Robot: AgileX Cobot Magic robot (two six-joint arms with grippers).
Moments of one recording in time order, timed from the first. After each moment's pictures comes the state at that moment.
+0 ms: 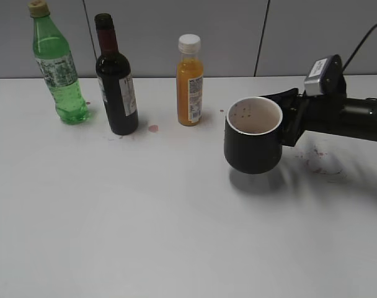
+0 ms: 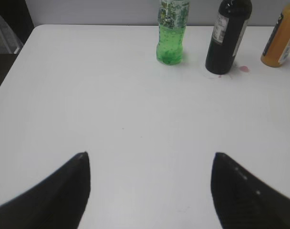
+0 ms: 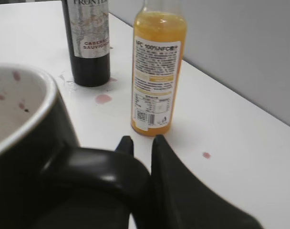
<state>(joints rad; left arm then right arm) -0.05 -0.01 -0.51 -0.08 1.06 0.07 0.00 2.13 -0.98 -1.22 -1.17 0.45</state>
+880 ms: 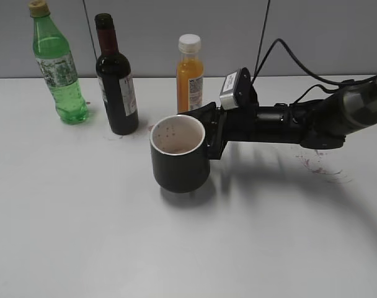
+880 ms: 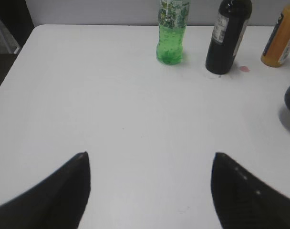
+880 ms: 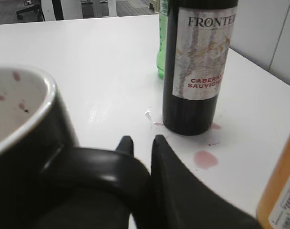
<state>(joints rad) -0.05 -0.01 -0.51 -0.08 1.06 0.07 0.30 2.32 -1.22 -1.21 -1.17 0.56</state>
